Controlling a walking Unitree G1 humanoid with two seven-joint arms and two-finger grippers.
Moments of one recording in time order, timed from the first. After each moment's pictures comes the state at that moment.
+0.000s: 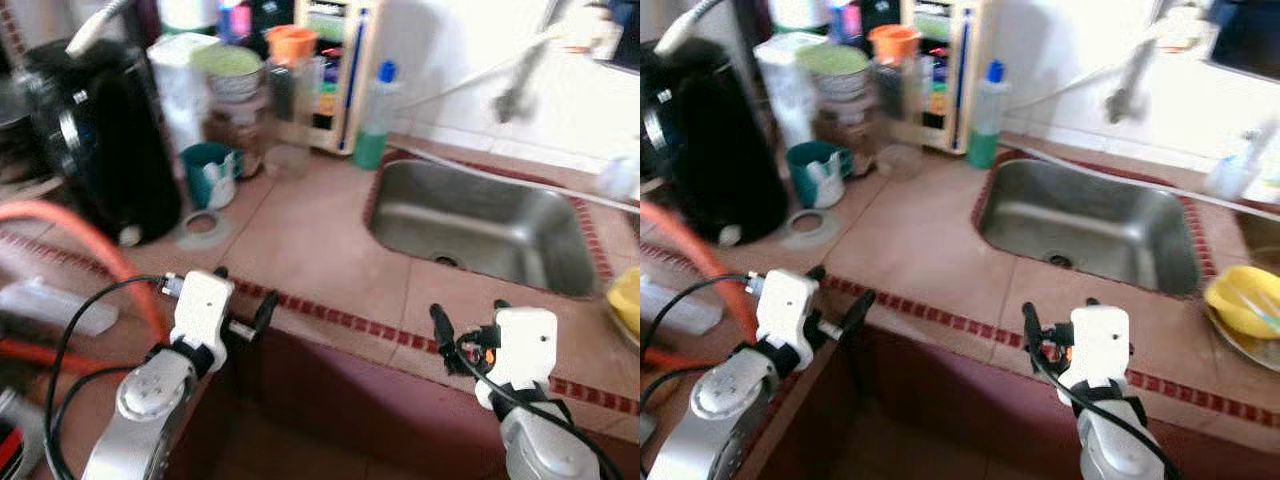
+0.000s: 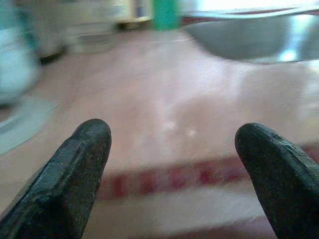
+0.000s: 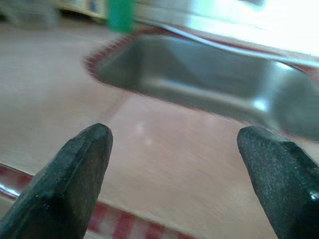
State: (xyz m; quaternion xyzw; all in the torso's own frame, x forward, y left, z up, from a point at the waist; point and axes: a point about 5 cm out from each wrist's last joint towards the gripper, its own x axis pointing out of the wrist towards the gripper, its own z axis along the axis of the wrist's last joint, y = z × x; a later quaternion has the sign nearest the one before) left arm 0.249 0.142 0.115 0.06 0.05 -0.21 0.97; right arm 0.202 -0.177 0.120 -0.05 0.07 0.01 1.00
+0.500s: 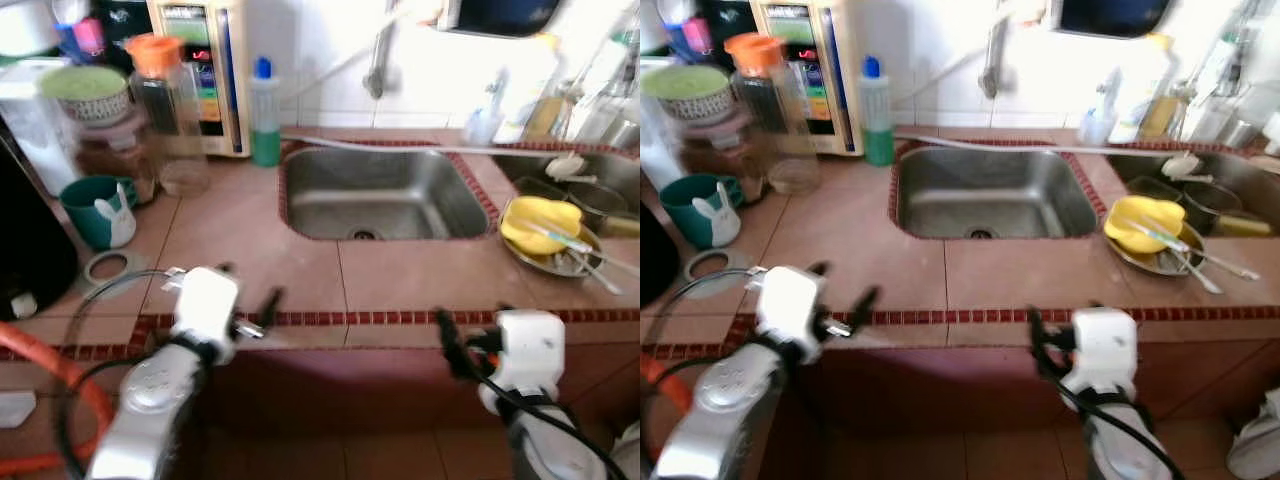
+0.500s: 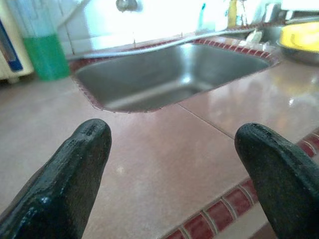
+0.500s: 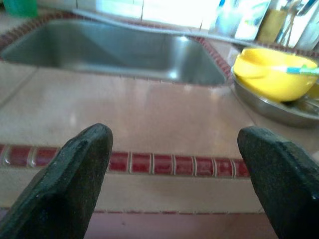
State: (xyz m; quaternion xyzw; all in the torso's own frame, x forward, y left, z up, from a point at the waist) left arm 0.250 0.129 0.122 0.06 0.03 -0.25 0.97; right arm 0.200 -0.181 0.118 -0.04 0.07 0.00 1.00
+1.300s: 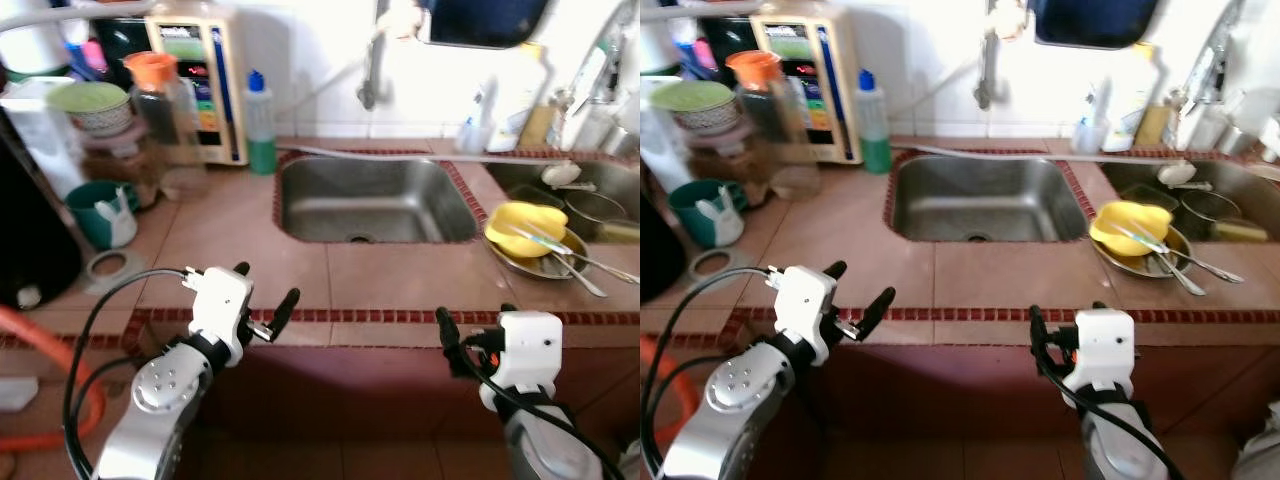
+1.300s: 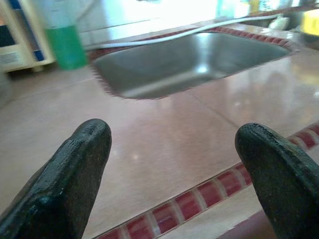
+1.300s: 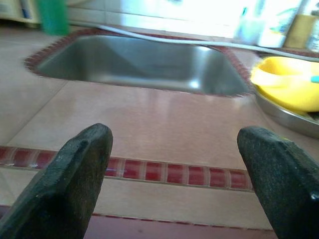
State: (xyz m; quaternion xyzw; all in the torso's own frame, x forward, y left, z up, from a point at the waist) left arm 0.250 0.144 0.118 0.07 0.04 -0.23 0.97; right arm 0.204 -0.165 0.117 -0.03 0.06 0.03 1.00
